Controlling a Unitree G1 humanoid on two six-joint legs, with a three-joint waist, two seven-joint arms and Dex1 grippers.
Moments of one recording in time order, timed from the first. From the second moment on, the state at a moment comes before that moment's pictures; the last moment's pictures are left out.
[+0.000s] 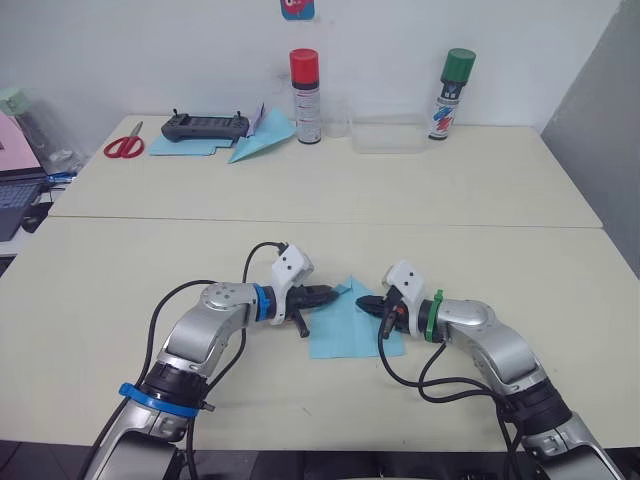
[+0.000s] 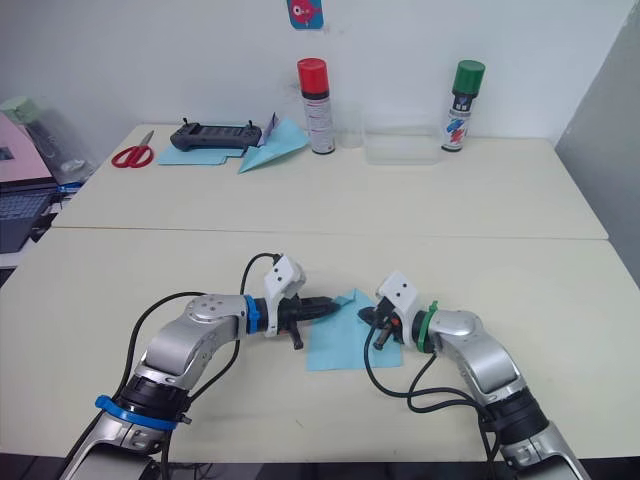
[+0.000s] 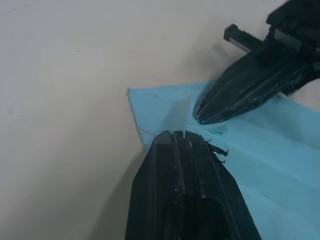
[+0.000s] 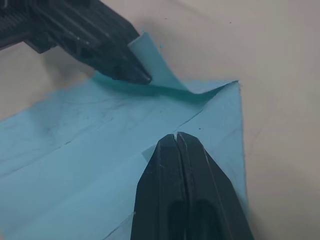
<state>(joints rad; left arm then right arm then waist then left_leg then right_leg) -0.40 0.50 -0.24 0.00 -0.30 0.53 -0.91 -0.32 -0.39 0.30 -0.10 0.21 0.58 0.72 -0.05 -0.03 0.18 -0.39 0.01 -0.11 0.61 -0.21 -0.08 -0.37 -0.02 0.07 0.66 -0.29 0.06</state>
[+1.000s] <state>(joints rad) -0.50 0.50 -0.33 0.09 -0.15 0.43 -0.97 -0.49 -0.22 0.23 0.17 0.17 0.49 0.62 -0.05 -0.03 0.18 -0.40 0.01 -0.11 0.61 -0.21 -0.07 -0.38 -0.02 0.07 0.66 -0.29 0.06</state>
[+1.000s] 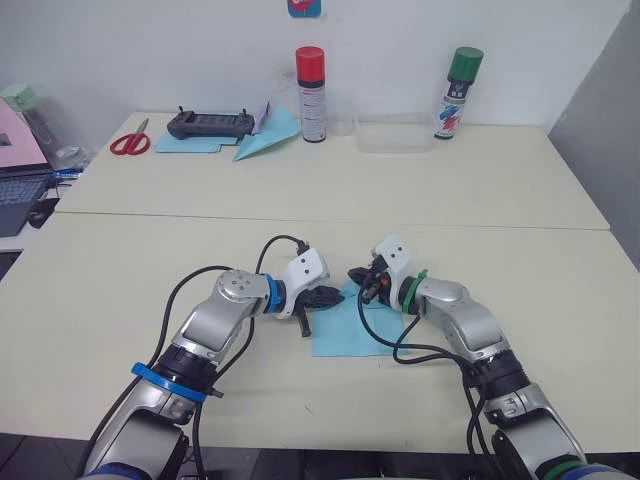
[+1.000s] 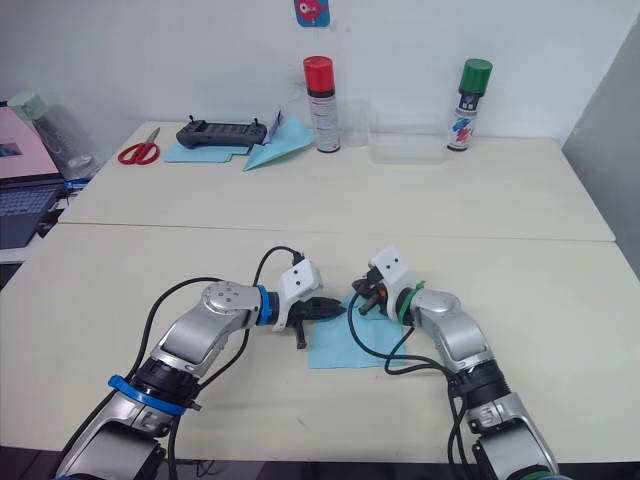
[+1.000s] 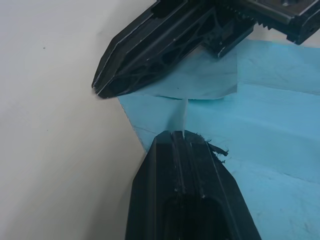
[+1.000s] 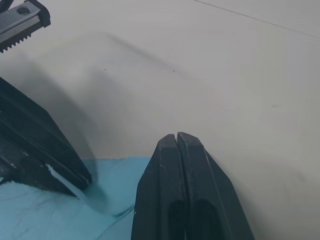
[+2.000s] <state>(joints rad) -0.48 0.54 -0.32 0.07 -0.17 0.37 -1.11 -0.45 -0.26 0.29 0.10 0.14 0.49 0.70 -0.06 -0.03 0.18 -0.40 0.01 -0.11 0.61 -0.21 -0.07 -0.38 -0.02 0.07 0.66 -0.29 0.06</state>
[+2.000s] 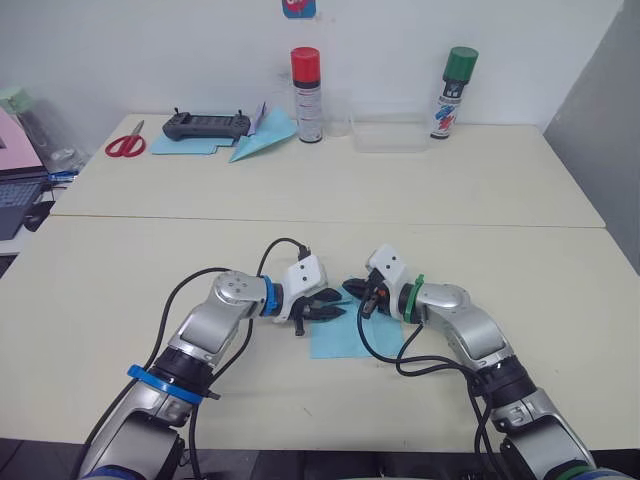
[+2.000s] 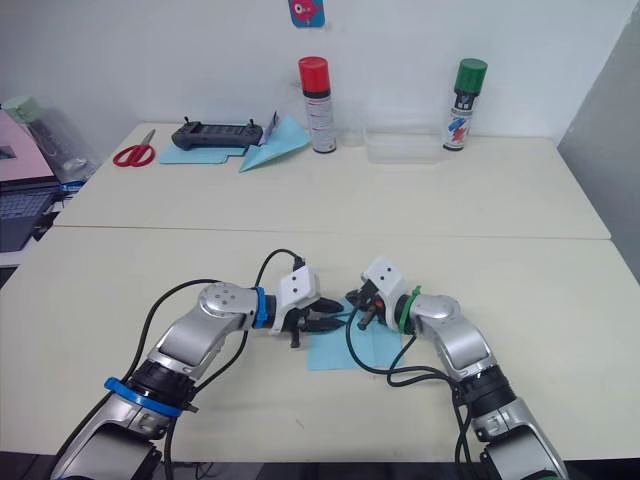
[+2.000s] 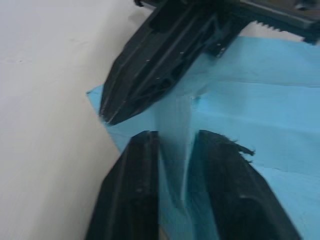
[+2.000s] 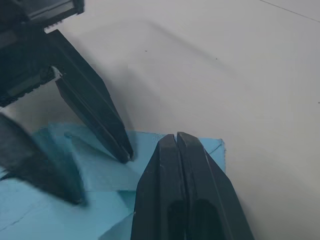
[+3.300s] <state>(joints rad) -0.24 0.57 -0.20 -0.10 -0.19 0.42 -0.91 -0.45 -0.28 0.30 0.10 0.13 0.48 0.72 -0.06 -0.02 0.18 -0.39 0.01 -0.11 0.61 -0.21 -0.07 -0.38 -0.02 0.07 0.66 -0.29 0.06</state>
